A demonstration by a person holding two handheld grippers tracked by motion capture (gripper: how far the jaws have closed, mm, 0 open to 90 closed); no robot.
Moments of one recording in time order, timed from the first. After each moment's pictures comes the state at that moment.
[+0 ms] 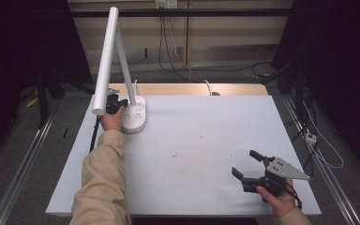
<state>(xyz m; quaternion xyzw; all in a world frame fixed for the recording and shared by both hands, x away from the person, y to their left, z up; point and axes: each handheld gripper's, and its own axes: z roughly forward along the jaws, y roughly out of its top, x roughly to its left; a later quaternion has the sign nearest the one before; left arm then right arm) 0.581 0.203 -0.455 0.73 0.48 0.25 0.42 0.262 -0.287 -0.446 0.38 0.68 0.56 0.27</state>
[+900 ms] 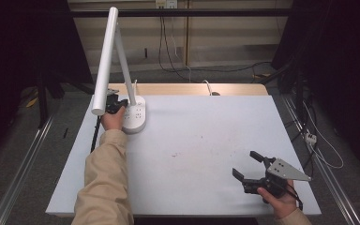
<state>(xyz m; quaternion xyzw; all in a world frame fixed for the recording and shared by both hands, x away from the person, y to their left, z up) 0.583 0.202 -0.457 0.72 0.49 0.24 0.42 0.259 -0.287 -0.445 0.37 0.68 0.57 0.27</state>
